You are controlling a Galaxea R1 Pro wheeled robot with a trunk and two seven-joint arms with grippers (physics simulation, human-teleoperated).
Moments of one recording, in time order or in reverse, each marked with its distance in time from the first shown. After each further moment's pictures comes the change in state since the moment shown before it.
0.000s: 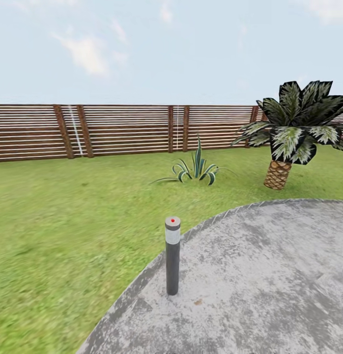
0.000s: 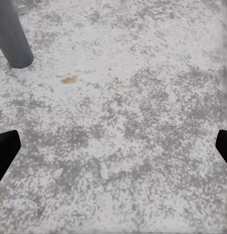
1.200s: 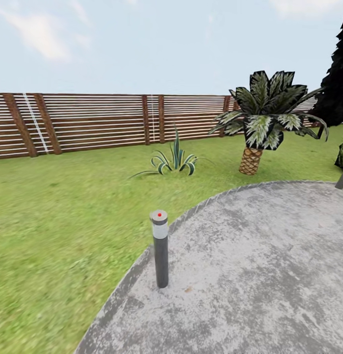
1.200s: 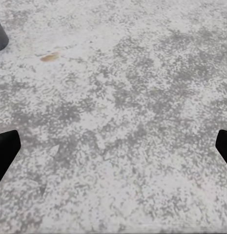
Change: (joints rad) left arm 0.000 0.004 0.003 0.001 0.004 -0.081 0.000; right arm 0.000 0.001 0.002 0.002 0.000 0.000 -0.001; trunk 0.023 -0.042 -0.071
